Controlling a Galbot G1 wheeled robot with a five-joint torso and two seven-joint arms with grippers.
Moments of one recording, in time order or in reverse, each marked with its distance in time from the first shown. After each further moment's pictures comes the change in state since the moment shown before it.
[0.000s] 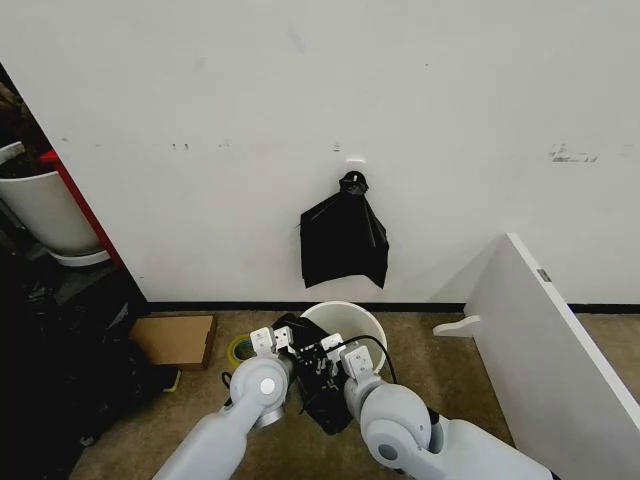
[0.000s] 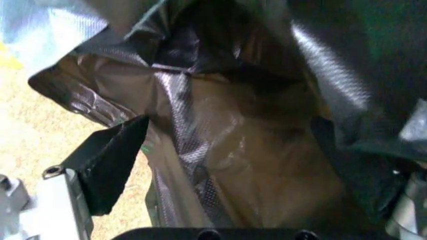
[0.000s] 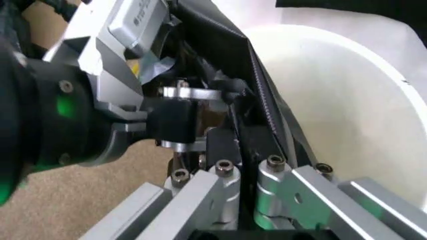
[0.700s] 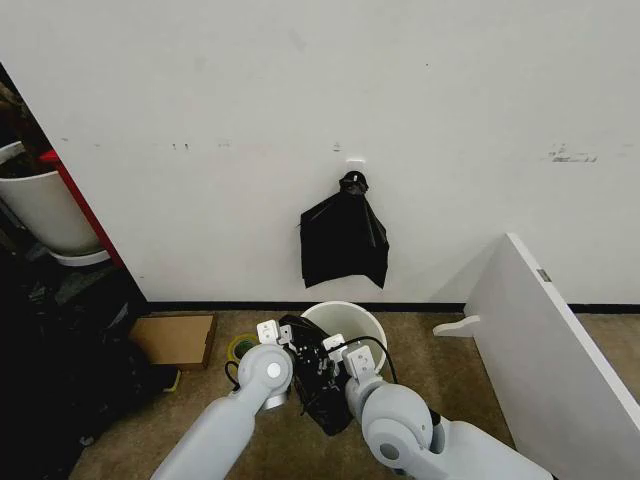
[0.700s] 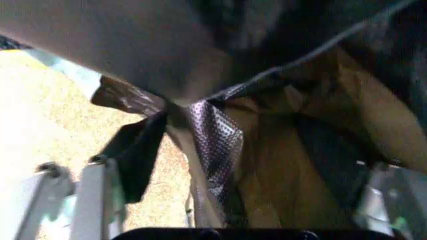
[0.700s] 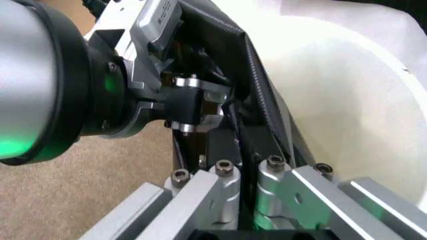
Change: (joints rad) left arm -0.085 -0.024 0.023 0.093 -0.033 0.085 -0.092; right arm -0.021 0.002 0.020 0.005 0.012 0.000 0.006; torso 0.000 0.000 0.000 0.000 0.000
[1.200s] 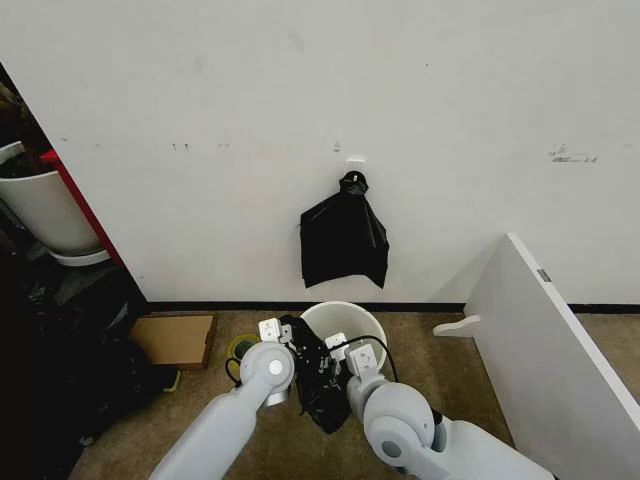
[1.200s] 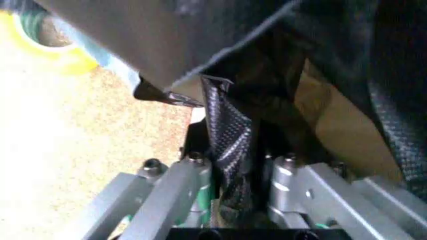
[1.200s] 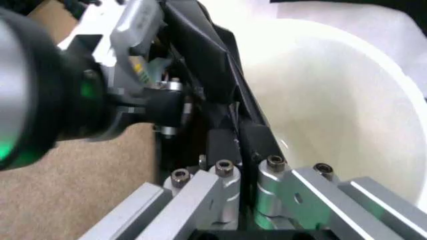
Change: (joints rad) left arm 0.003 0.027 0.006 -0.022 0.014 0.006 -0.021; right arm -0.010 0.007 0.019 -0.001 -0.002 0.011 -0.003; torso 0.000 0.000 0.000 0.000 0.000
